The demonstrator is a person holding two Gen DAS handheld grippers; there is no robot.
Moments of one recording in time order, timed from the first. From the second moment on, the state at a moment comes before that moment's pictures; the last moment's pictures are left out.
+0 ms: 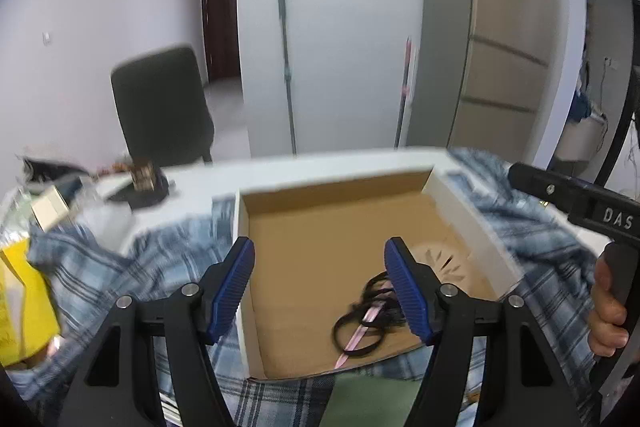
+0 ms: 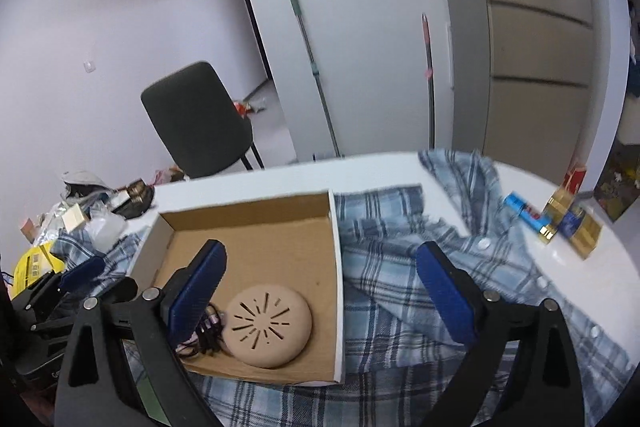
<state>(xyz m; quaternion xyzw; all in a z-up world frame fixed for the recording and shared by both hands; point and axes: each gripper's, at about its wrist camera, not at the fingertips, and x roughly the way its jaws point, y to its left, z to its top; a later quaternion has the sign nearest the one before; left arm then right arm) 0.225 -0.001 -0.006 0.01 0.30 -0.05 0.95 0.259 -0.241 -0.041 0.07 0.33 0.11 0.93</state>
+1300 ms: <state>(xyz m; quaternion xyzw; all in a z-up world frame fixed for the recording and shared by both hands) 0.044 -0.006 0.004 -0.03 0.18 -0.06 0.98 0.081 -0.241 -0.034 -0.03 0.29 0.14 0.94</state>
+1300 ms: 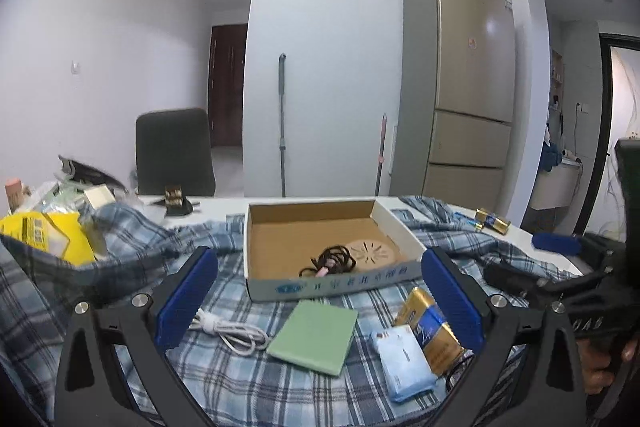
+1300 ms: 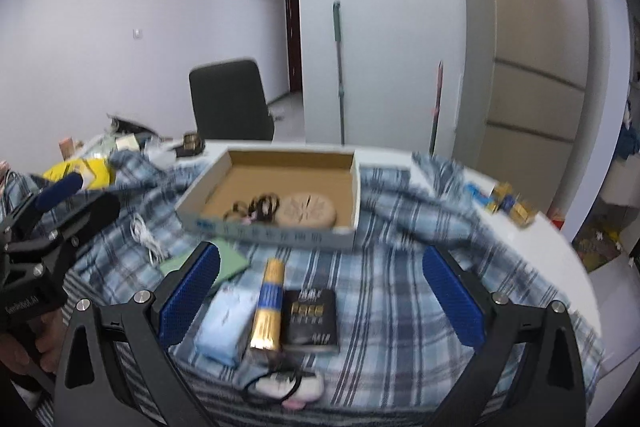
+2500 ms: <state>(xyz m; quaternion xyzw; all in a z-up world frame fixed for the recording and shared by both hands) 0.049 -0.008 -0.008 -0.03 0.19 -0.06 0.98 0.097 -0.218 -0.067 -0.04 0.37 0.18 0.91</state>
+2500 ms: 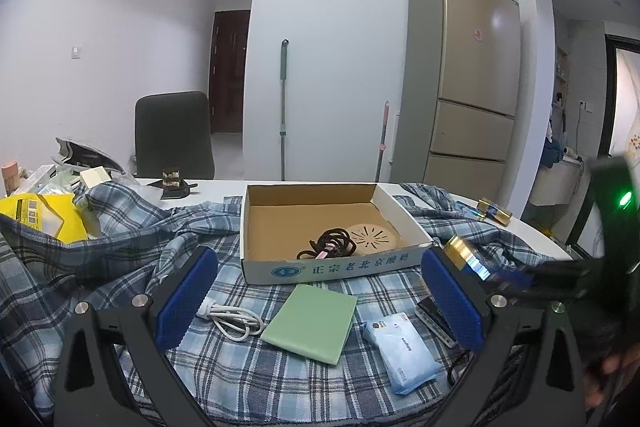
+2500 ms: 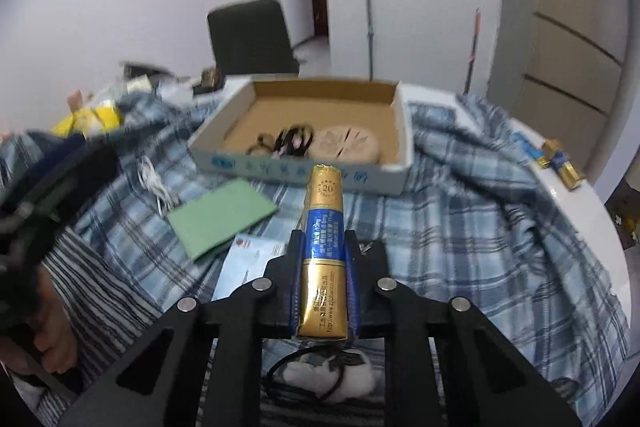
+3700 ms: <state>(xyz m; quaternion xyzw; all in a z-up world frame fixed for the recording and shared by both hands) 0.124 -0.084 -0.060 0.00 0.47 -0.08 0.88 0.103 -0.251 -0.084 -0.01 0.38 0.13 0.92</state>
